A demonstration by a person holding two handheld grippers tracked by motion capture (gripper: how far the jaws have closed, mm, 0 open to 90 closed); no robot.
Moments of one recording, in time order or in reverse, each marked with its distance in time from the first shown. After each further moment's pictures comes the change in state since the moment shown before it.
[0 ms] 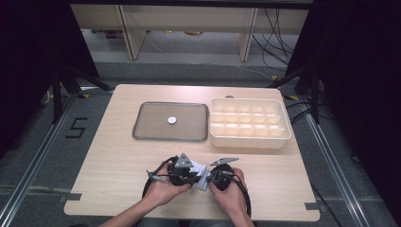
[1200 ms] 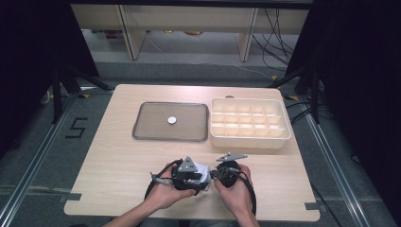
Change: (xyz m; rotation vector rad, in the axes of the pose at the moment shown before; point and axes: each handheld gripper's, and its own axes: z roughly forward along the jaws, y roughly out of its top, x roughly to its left) left arm -0.014 0.001 0.003 -0.051 -0.071 0.029; right arm -0.005 0.007 -0.024 -0.073 0.012 0.053
